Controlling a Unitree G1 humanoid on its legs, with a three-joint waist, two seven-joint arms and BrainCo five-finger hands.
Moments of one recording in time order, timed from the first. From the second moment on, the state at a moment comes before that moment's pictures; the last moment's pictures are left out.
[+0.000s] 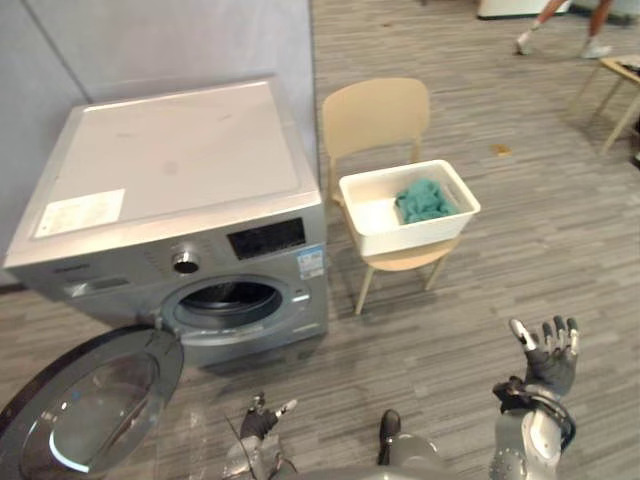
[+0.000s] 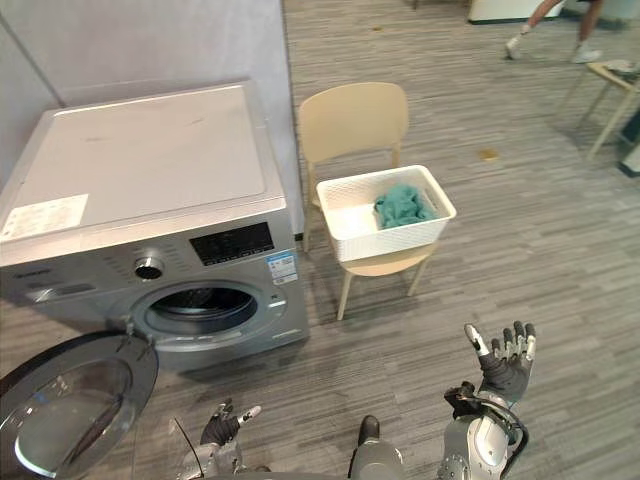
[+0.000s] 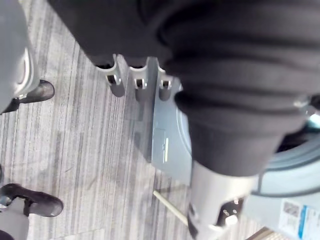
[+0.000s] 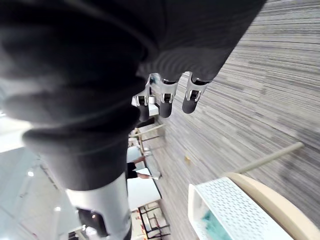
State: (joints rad) left arm 0.13 -0.03 0.00 0.88 -0.29 -0.12 0.09; right arm 0.30 0.07 -0.35 -0.08 0.40 -0.28 -0.26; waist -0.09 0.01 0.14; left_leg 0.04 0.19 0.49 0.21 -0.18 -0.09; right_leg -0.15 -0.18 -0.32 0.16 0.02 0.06
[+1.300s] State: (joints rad) left arm 0.23 0.02 0.41 1.10 -0.29 -0.08 0.11; right arm -0.05 -0.04 -0.43 0.07 0.15 -0.24 -0.37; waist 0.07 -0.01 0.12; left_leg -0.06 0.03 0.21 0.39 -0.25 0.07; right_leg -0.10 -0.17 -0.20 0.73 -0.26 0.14
